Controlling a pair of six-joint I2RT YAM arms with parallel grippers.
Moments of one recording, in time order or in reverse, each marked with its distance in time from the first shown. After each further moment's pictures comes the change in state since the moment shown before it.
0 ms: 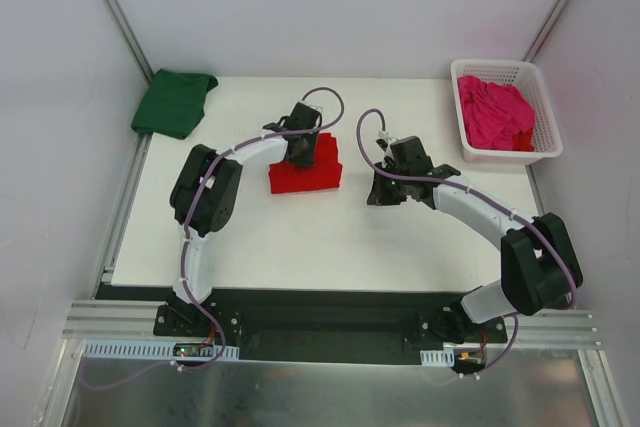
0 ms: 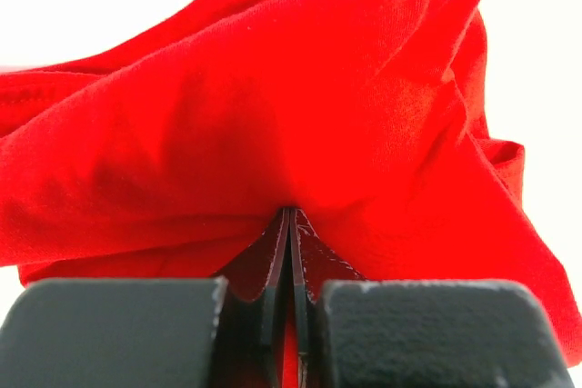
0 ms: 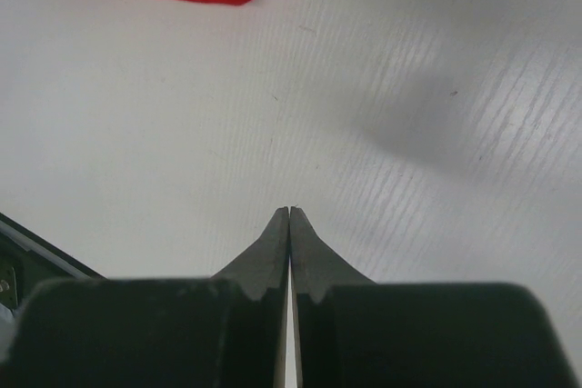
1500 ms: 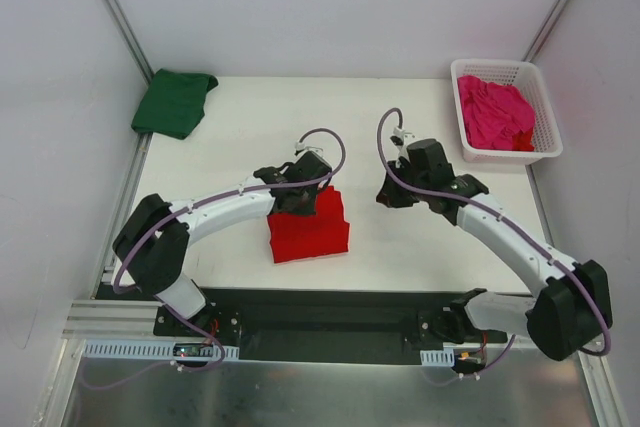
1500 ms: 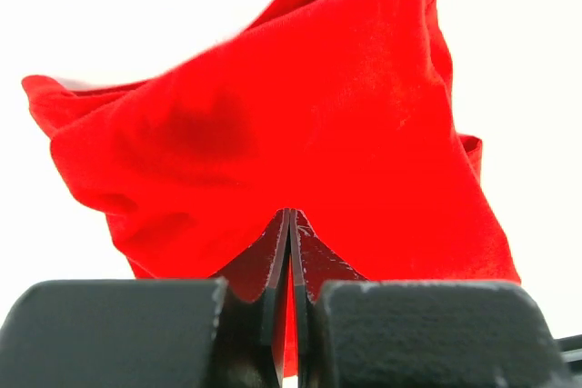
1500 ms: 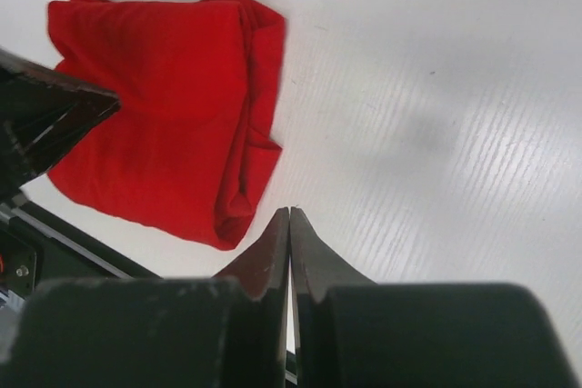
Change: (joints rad) left arm -0.312 -0.523 -0.455 -0.160 -0.175 -0.328; right arm 0.013 -0.226 -0.019 -0.102 0.063 -0.002
